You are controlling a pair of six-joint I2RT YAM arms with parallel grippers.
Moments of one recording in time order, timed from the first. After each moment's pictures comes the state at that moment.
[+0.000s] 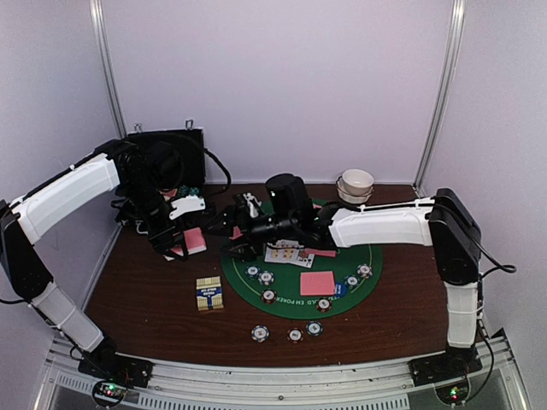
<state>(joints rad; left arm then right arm) -0.53 1.55 1.51 -1.34 0.25 0.66 0.95 2.03 1.52 0.21 -0.62 1.21</state>
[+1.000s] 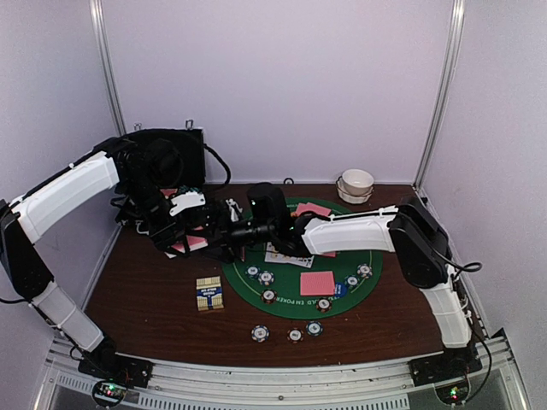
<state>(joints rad) -0.52 1.55 1.53 -1.34 0.27 0.64 0.98 2.26 1.72 0.36 -0.64 1.35</state>
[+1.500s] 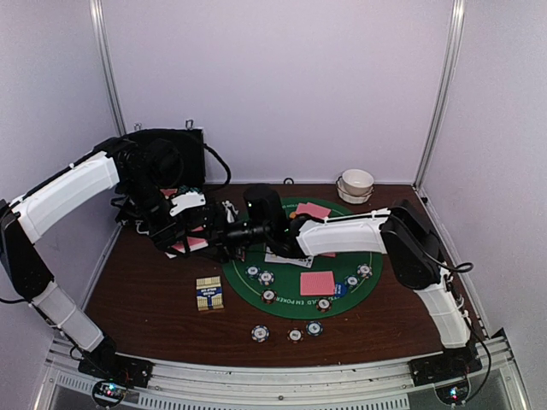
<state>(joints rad) -0.52 1.55 1.53 -1.34 0.27 0.64 0.98 2.32 1.78 0.38 -0.66 1.40</state>
